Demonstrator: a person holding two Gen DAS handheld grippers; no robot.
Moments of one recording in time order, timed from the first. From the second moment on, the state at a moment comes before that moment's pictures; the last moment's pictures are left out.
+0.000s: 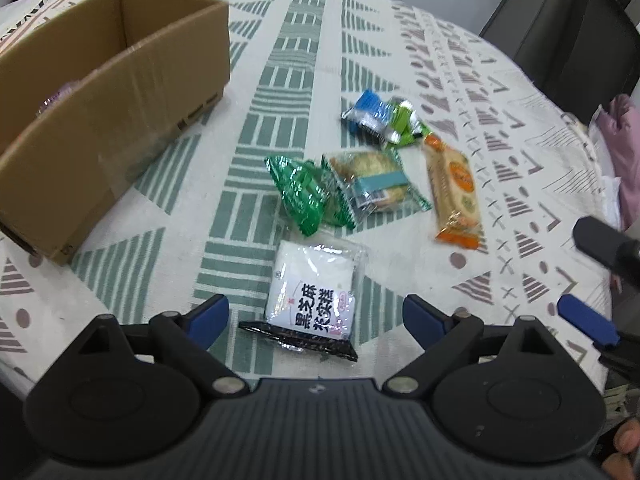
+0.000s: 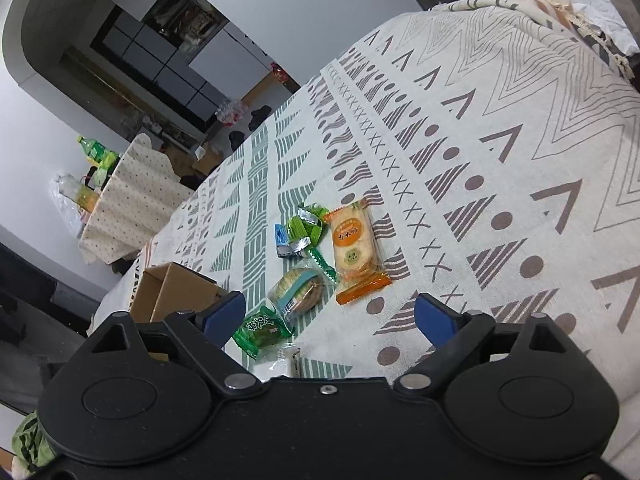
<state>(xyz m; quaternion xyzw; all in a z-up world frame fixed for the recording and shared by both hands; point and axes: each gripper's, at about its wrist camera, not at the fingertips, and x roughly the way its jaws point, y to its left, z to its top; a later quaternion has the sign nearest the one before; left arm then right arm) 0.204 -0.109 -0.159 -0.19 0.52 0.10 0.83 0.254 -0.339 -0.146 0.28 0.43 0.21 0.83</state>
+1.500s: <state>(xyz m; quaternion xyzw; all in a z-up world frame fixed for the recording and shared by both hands) 0.246 -0.048 -0.136 -0.20 0.49 0.10 0.84 0.332 -0.256 -0.191 0.13 0.45 0.15 0.87</state>
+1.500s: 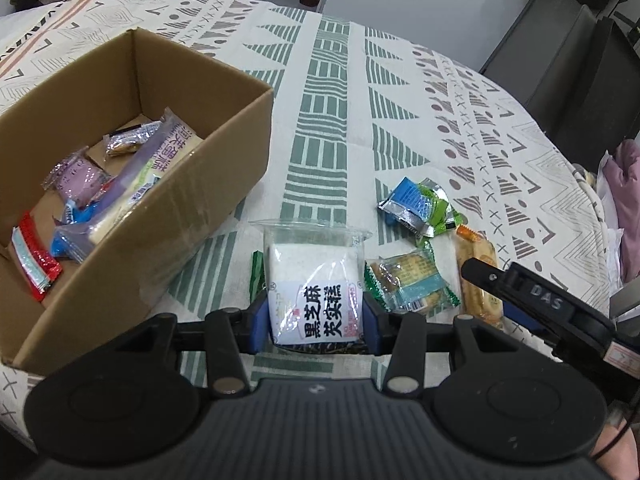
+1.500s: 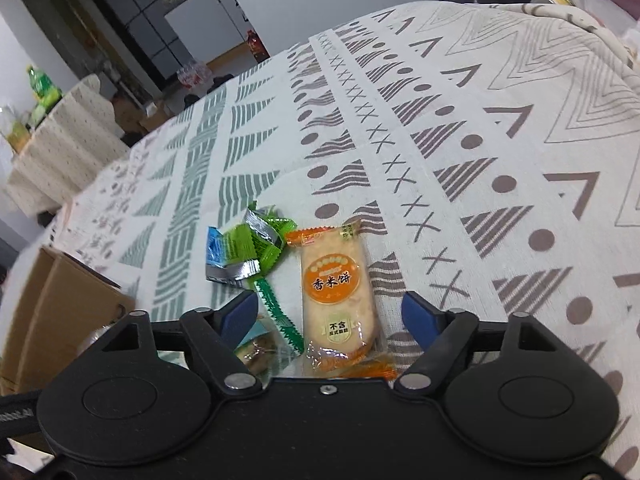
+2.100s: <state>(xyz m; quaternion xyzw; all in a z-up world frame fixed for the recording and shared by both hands) 0.235 -0.048 -0.117 -0.19 0.48 0.10 0.85 0.293 -0.271 -0.153 0.19 0.42 0.18 0.87</state>
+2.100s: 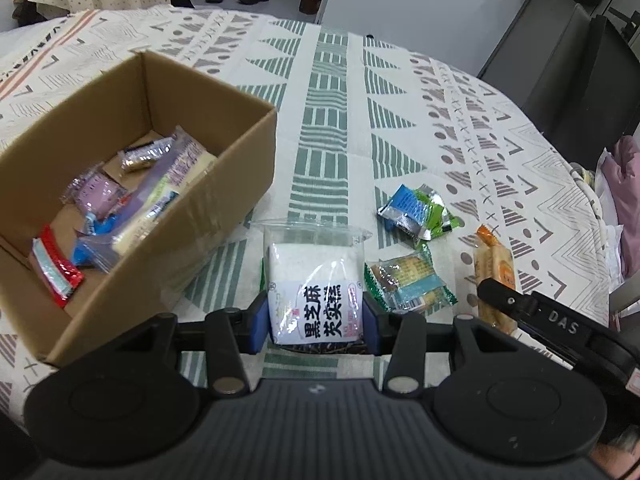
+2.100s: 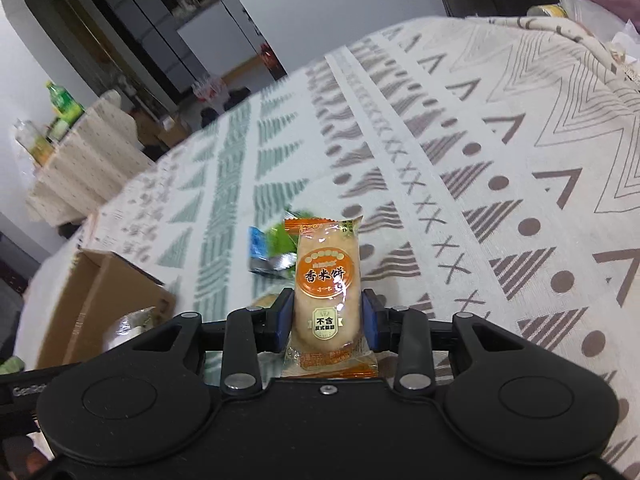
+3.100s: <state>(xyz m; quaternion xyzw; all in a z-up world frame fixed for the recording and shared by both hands) 0.189 -0.021 -0.039 -0.18 0.41 0.13 0.88 0.257 -0.233 -0.085 0.26 0.35 0.28 0.85</state>
